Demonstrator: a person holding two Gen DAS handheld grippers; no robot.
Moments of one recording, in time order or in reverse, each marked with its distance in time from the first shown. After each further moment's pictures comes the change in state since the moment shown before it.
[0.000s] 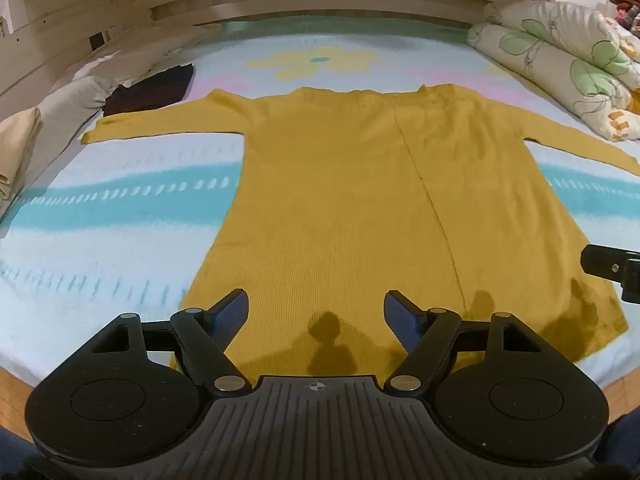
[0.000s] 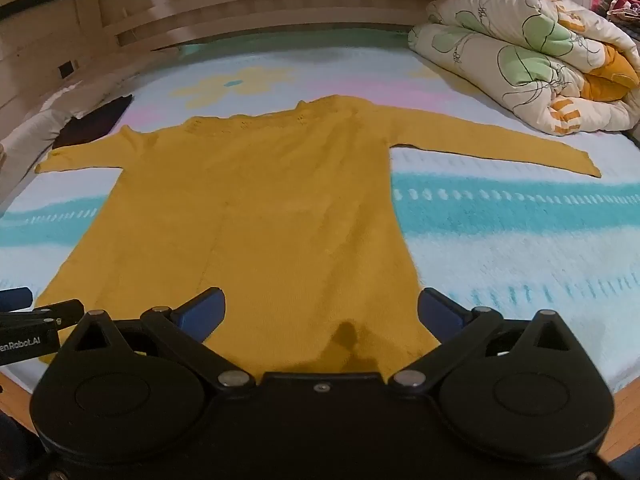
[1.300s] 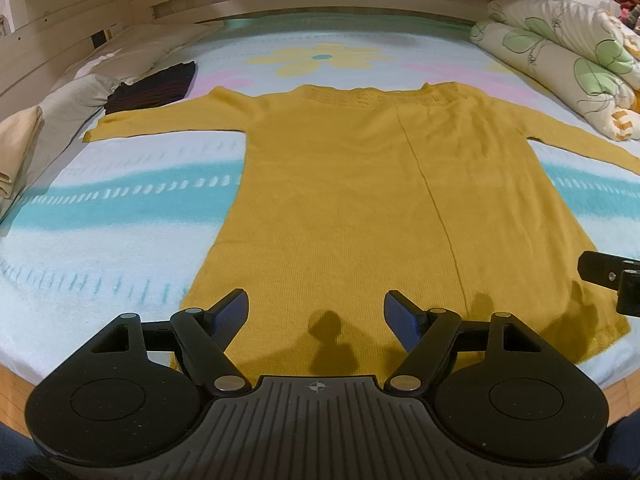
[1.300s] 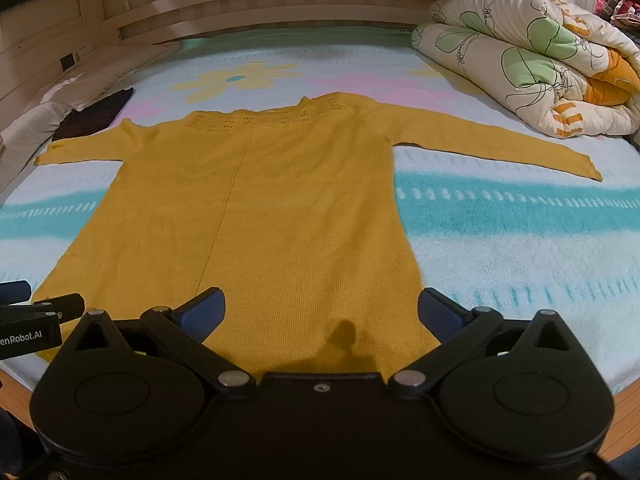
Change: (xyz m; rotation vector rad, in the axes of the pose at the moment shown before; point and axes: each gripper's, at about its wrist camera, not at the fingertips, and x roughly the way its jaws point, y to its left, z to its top) left arm 0.001 -0.002 0.000 -0.001 0.007 0.009; right arm 0.002 0.004 0.001 -0.021 0.008 -0.004
